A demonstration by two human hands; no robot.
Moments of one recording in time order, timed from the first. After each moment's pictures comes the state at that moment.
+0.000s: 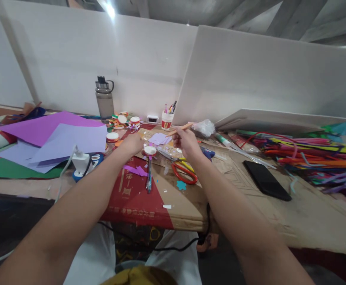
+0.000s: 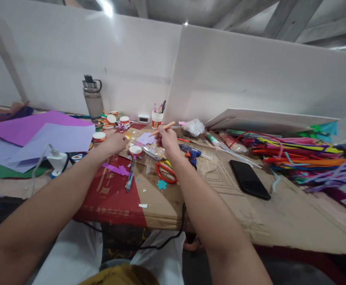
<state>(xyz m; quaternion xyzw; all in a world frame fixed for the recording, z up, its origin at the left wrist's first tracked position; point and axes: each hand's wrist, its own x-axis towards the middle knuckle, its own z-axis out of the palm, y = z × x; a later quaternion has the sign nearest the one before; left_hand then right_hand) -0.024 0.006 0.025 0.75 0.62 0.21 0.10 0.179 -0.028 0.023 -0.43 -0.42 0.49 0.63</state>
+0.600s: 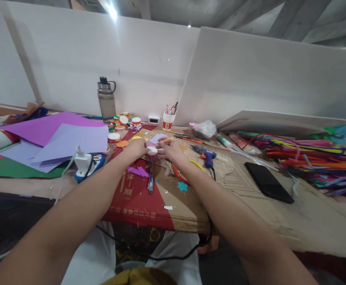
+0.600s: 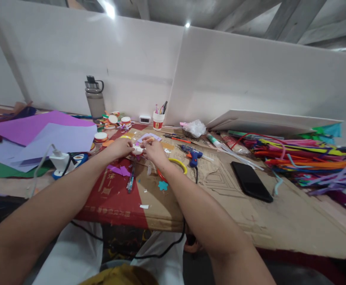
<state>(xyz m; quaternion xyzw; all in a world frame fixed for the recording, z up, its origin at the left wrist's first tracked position) -0.020 0.009 -0.002 0.78 0.60 0.15 0.07 0.137 -0.037 -0.007 -0.49 -0.49 0.51 0.51</state>
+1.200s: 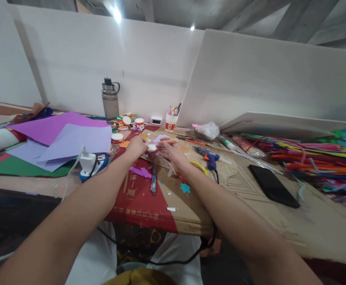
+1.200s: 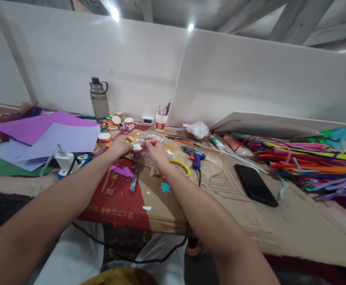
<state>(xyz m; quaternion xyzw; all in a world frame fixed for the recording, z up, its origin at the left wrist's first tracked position) -0.023 0.015 -0.004 0.67 0.68 0.26 0.13 0.133 -0.035 -0.016 -0.41 -0.47 0.54 0.56</state>
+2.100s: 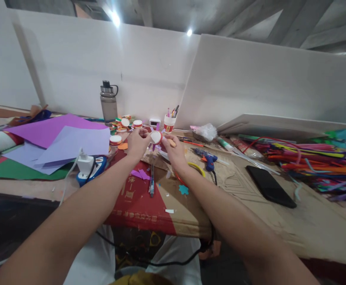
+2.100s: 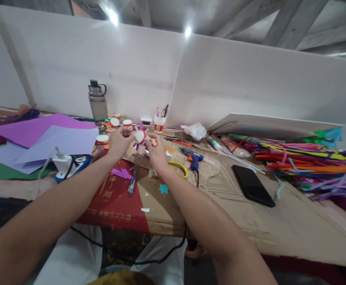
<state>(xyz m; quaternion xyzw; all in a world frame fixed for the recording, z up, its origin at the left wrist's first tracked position) -0.004 0.002 0.009 0.59 0.54 0.57 0.18 0.135 -0.030 -0.015 -0.41 -0.52 0.37 0.65</state>
